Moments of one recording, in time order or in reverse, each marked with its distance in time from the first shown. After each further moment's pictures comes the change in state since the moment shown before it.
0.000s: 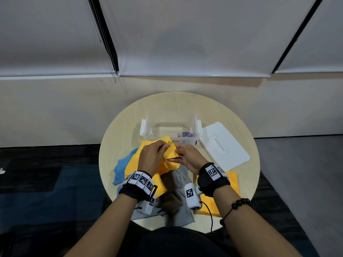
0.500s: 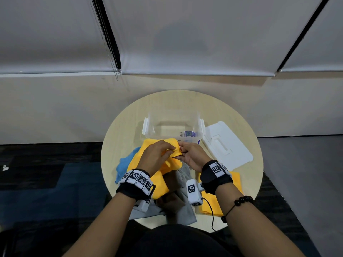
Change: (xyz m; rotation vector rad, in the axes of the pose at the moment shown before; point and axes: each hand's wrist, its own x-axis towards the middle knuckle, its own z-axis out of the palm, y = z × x) left_hand 0.000 0.000 -0.013 0.084 -0.152 0.225; right_hand 0.008 -0.002 -0.007 0.069 -0.031 0.002
